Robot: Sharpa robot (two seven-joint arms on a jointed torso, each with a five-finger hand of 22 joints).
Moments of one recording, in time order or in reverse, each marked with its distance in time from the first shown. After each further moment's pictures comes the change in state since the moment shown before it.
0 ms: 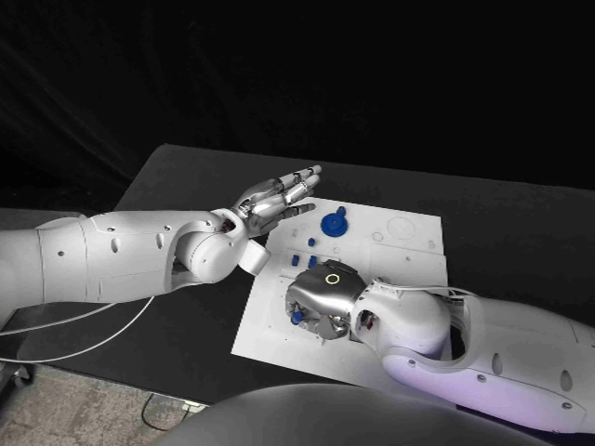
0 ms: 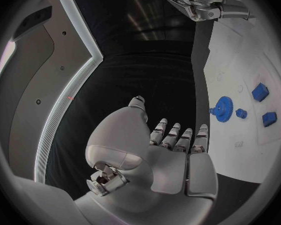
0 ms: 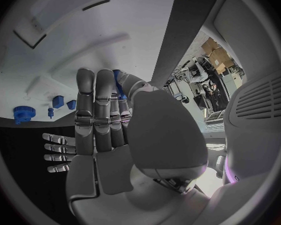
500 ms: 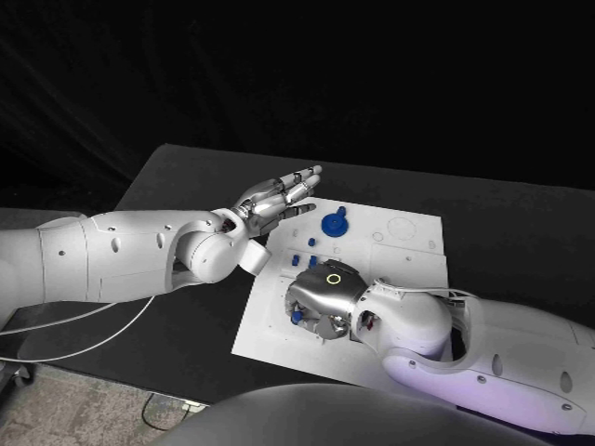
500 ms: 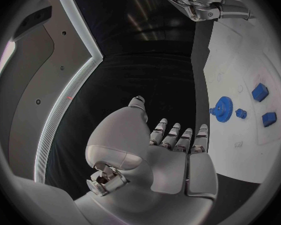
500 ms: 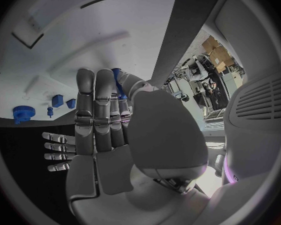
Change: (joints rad) left arm 0.000 0.000 0.000 0.000 0.000 0.000 -0.002; left_hand 0.000 0.000 0.000 0.000 0.000 0.000 0.000 0.000 0.000 0.000 0.000 0.000 0.000 0.000 0.000 0.000 0.000 0.000 0.000 0.000 0.000 0.000; right arm -0.005 -0.001 0.000 -0.004 -0.001 -0.028 0.008; right_hand -0.004 -0.004 0.000 -0.006 -0.002 0.003 -0.004 0.000 0.001 0.008 0.001 0.000 0.000 0.000 0.000 0.000 0.000 0.000 0.000 0.000 -0.001 0.000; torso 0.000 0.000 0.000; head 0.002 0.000
